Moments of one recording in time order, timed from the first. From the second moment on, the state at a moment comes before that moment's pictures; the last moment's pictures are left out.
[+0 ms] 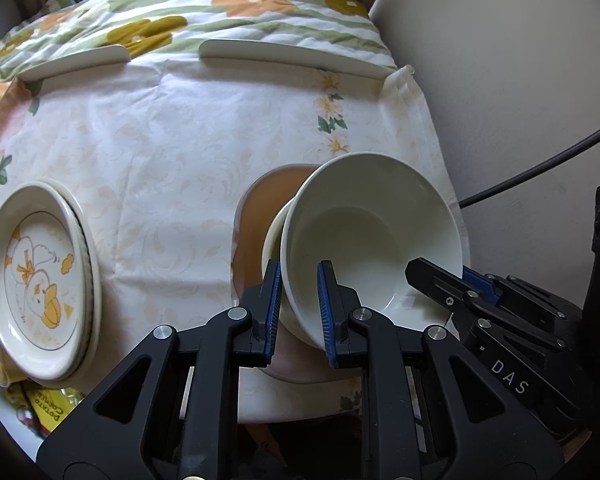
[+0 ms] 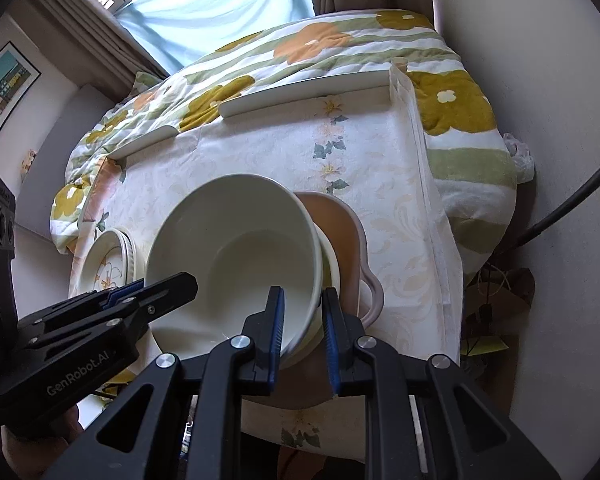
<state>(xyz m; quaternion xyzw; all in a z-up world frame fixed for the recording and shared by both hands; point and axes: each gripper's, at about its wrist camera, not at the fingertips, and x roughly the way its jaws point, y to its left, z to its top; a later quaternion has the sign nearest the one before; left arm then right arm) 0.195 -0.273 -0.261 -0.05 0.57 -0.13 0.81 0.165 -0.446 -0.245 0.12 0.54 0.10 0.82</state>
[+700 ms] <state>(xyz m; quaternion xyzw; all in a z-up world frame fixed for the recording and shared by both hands) 0.196 -0.290 -0.271 0.02 0.57 -0.10 0.82 0.167 -0.444 -0.252 0.09 0.55 0.11 0.82</state>
